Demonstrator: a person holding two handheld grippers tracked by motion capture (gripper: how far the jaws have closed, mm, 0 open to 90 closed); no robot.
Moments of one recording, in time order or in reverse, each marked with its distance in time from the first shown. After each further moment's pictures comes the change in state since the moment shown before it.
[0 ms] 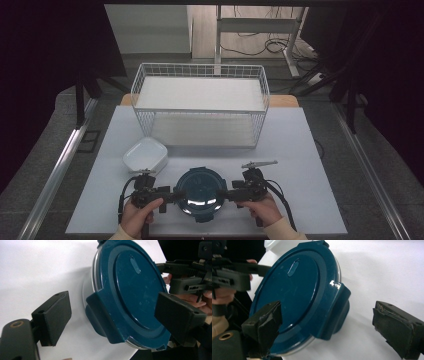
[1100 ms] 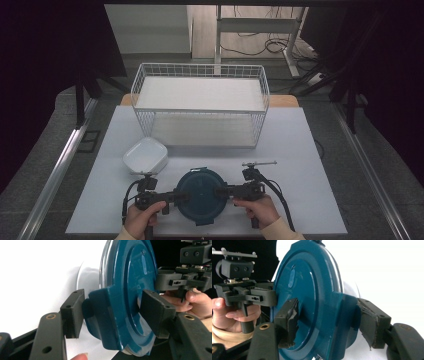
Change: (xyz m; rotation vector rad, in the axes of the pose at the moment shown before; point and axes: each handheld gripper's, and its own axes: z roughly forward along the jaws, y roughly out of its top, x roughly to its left) left arm 0.000 -0.004 0.003 0.014 -0.077 -0.102; right arm -0.003 0.000 0.003 0.018 0.124 0.201
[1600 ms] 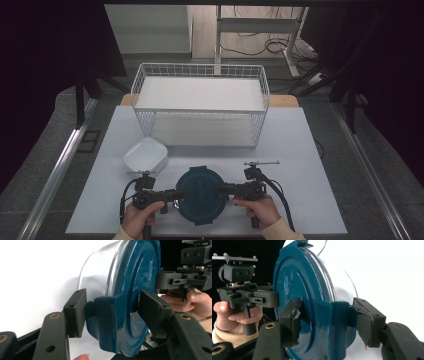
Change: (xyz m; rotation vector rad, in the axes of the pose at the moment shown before) left arm -0.006 0.003 -0.009 -0.024 0.005 0.030; right arm 0.007 0.000 -0.006 -0.043 0.004 -0.019
